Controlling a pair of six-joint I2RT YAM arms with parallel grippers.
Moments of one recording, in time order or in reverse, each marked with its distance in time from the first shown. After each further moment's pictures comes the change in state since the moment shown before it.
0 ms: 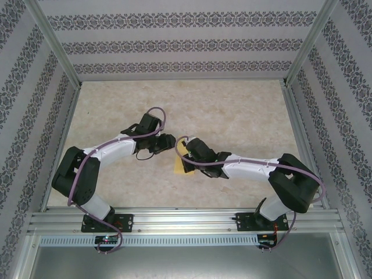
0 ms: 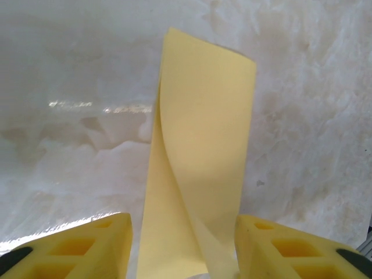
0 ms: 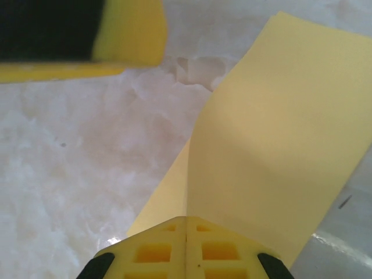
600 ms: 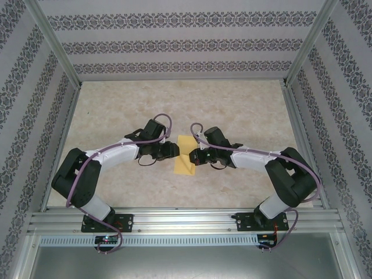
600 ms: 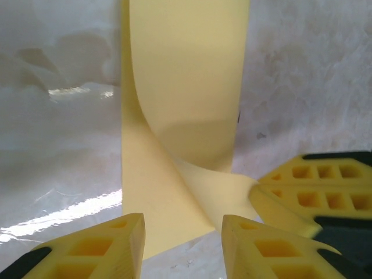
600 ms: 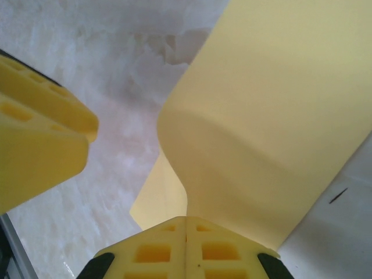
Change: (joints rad) left arm -0.078 -0.008 -0.040 -0.001 0.050 0.039; right arm -0.261 0.052 -0.039 0.038 -0.444 -0.028
